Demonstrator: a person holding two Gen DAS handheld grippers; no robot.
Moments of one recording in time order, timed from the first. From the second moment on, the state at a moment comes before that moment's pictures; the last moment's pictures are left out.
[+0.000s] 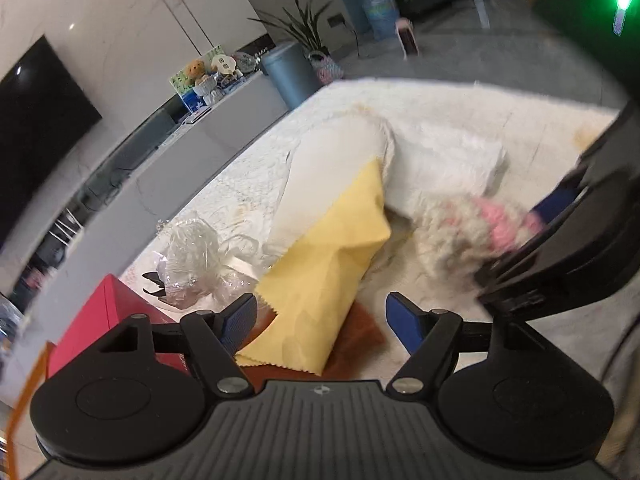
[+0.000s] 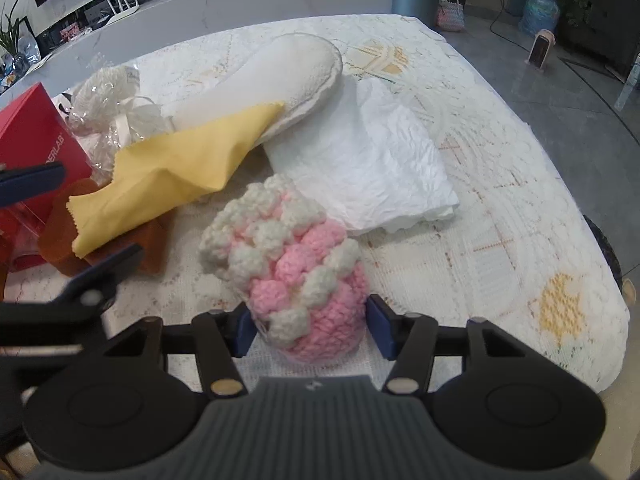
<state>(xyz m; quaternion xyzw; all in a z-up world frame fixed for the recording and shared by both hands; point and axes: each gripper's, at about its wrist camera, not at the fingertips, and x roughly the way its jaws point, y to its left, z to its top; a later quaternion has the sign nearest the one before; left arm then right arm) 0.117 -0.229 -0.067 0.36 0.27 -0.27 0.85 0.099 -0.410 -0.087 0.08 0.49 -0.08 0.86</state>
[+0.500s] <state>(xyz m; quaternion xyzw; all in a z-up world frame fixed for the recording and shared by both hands) 0.115 -0.226 -0.080 0.31 0.27 -0.25 0.88 0.101 -0.410 -0.090 0.07 0.50 -0.08 0.86</state>
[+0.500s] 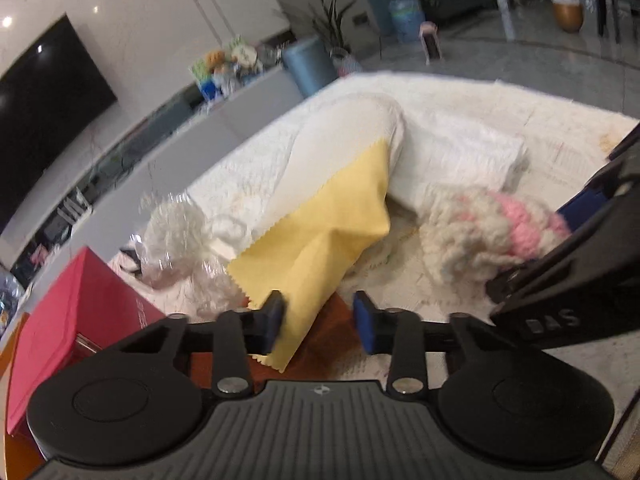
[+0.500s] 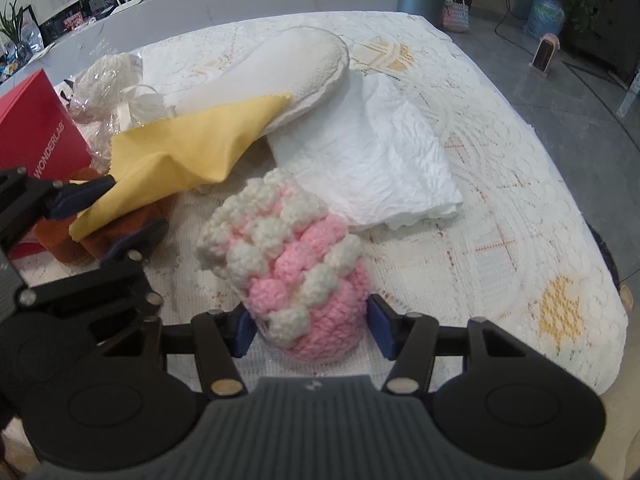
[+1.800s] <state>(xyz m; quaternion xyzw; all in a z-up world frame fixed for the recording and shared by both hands) 0.114 -0.107 0.014 0.01 0.30 -0.28 0.91 0.096 -0.412 -0.085 0.08 0.49 -0.06 0.86</state>
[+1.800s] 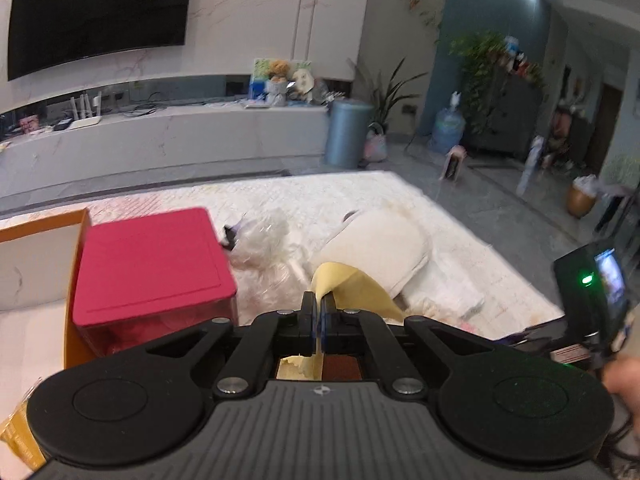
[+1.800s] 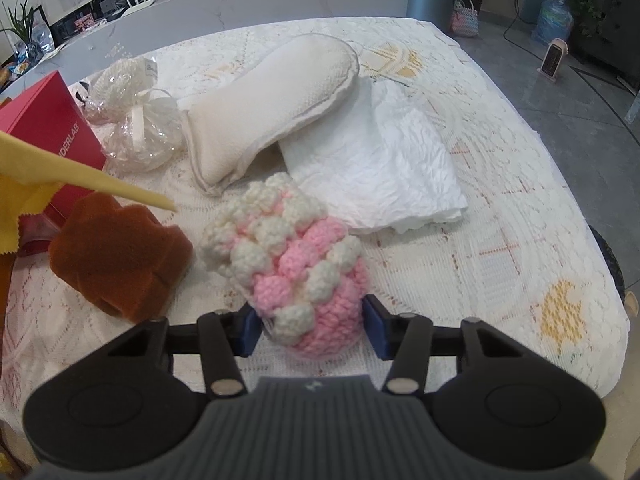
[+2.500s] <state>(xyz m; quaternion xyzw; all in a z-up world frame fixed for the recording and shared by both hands) 0.073 -0.084 0.070 -0.05 0.20 -0.29 0.93 0.092 -0.411 -0.066 0.13 0.47 -0.02 0.87</state>
